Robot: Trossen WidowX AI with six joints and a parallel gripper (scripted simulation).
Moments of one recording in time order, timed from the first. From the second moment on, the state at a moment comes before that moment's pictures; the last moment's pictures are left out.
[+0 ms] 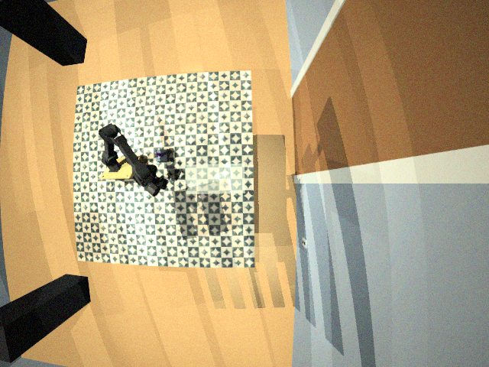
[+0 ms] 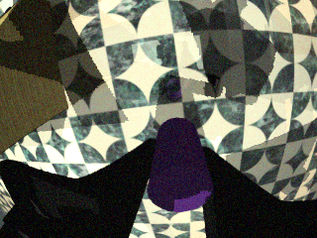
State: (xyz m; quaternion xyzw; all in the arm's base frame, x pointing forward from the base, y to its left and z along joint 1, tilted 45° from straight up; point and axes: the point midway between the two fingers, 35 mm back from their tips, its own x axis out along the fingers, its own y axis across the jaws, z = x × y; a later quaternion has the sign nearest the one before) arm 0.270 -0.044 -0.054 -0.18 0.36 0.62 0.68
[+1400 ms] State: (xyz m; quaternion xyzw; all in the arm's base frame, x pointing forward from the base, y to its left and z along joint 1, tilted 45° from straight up) arm 0.274 0.030 0.083 -0.18 0.36 0.62 0.68
